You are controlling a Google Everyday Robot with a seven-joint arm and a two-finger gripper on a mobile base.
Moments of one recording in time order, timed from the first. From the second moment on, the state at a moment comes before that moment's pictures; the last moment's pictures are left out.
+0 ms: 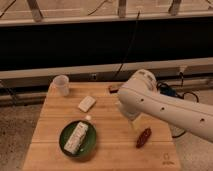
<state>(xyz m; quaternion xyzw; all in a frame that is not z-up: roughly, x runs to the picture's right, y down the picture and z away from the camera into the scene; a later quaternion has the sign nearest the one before) 0.099 0.132 0.656 -0.24 -0.08 -0.29 0.92</state>
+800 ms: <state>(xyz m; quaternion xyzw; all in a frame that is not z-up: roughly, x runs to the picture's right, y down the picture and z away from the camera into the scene) 0.095 0.139 0.660 -0.23 -0.09 -0.35 0.91</state>
